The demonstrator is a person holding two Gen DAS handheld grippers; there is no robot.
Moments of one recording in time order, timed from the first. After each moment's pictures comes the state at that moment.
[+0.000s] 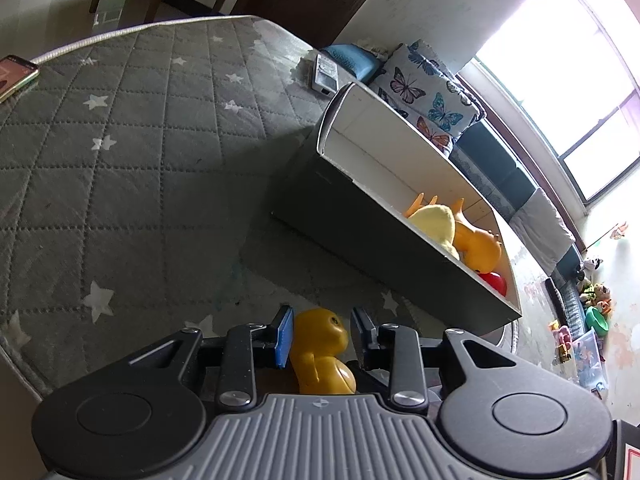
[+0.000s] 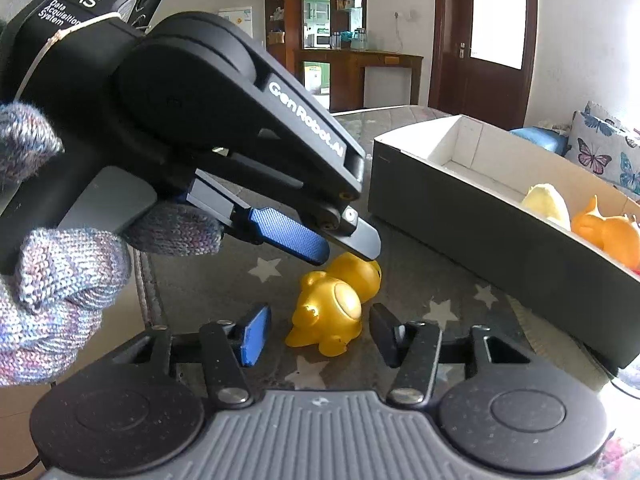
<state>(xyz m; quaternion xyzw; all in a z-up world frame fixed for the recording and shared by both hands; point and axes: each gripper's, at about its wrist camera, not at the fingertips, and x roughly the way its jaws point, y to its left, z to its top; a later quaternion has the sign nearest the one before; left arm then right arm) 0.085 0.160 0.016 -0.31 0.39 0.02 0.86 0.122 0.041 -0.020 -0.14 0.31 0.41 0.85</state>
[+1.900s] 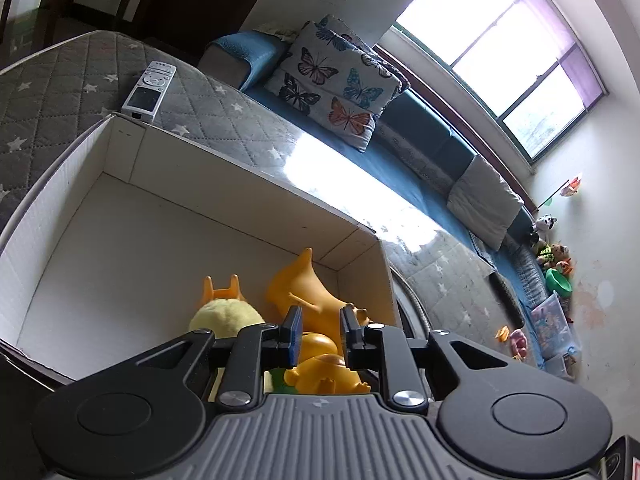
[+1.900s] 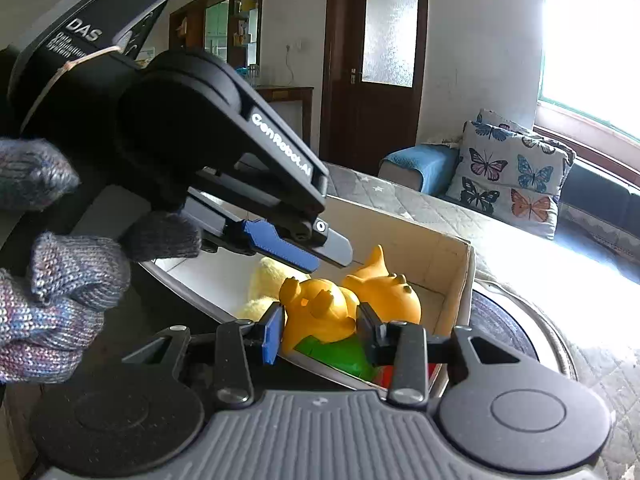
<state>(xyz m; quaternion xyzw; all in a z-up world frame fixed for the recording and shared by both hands) 0.249 0.060 0.058 -0.27 0.38 -0.08 0.88 0.238 -0.074 0.033 -0.10 0.27 0.28 0.92</state>
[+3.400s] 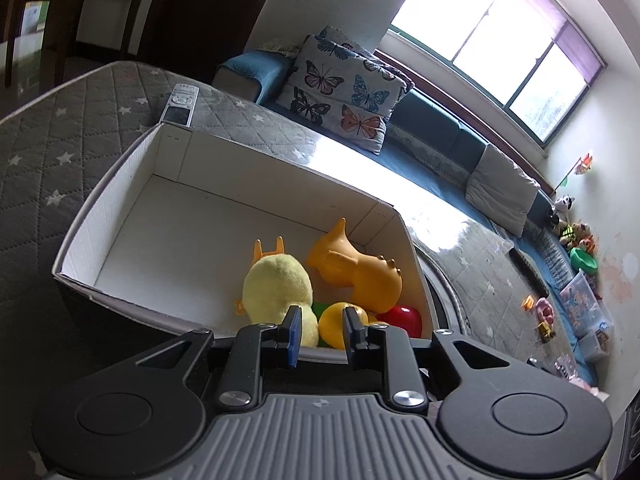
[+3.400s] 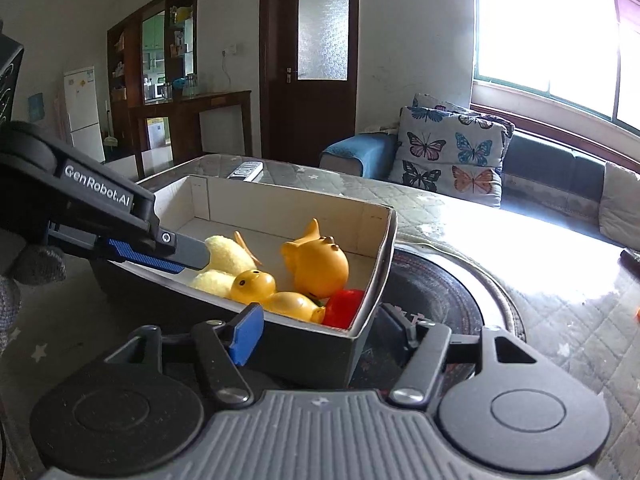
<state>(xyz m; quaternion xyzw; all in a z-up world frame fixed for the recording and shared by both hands) 0.188 0.058 0.064 -0.20 0.37 -0.06 0.90 0.215 -0.110 0.028 -0.06 0.28 0.19 0.94</state>
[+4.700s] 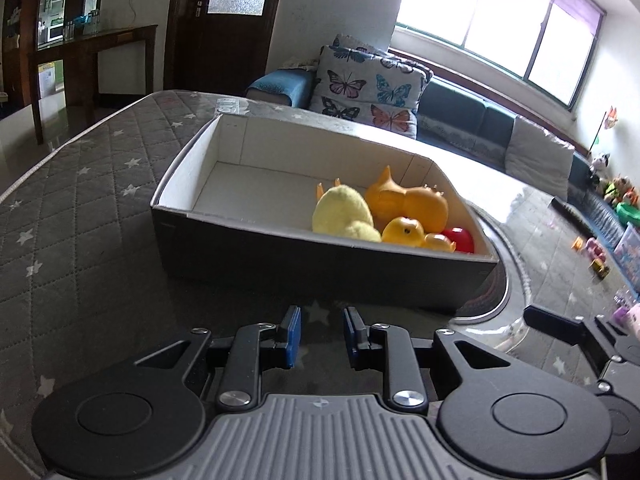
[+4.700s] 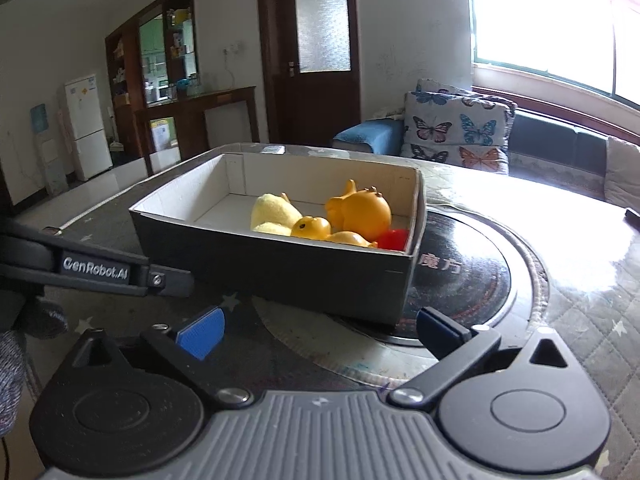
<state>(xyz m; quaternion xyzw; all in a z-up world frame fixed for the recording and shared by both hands) 0.115 0.053 0.040 -0.10 0.37 0.00 0.92 0.158 -0.091 0.008 -0.03 0.29 0.19 0.94</state>
